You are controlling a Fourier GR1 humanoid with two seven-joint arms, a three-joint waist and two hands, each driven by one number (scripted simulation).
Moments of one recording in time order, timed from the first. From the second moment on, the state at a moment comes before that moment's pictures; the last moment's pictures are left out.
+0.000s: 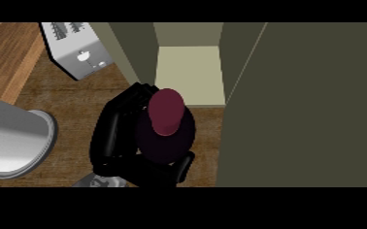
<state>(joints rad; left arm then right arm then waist) -0.22 0.00 -0.41 -1.87 0.12 0.36 0.08 -0.09 -0.08 0.00 -2.43 -0.18 0.16 0.62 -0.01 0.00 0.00</state>
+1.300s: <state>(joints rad) -0.54 0.00 -0.49 -1.54 0.19 0.70 0.00 -0.10 -0.10 -0.04 -2.43 -0.21 0.18 0.64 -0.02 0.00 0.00</state>
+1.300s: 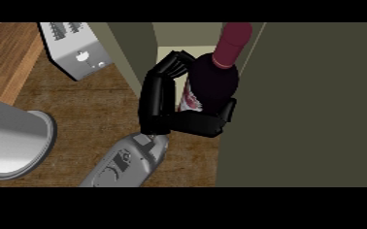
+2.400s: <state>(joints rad) -0.54 0.00 -0.48 -1.18 0.31 0.70 -0.37 -0.09 -0.09 -0.02 -2.42 -0.21 0.18 0.61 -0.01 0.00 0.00</state>
